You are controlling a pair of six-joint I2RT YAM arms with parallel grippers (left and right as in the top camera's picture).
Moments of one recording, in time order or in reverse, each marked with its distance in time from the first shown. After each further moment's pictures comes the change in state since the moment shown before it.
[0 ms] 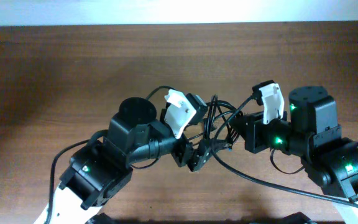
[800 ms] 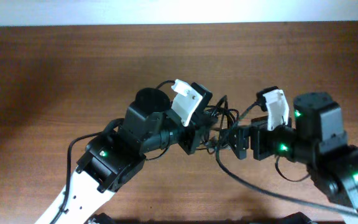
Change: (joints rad) left arm 0.001 0.092 0.000 0.034 -0.087 -0.077; right arm -0.003 -0.047 0.001 -0.063 0.013 -0.007
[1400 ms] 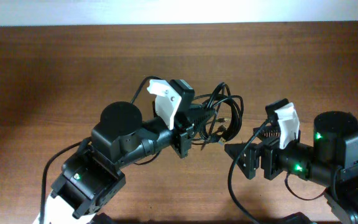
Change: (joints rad) left arm 0.000 -0.135 0.000 0.147 -0.014 -0.086; right arm 0.000 -0.120 0.005 -0.031 -0.094 -0.020
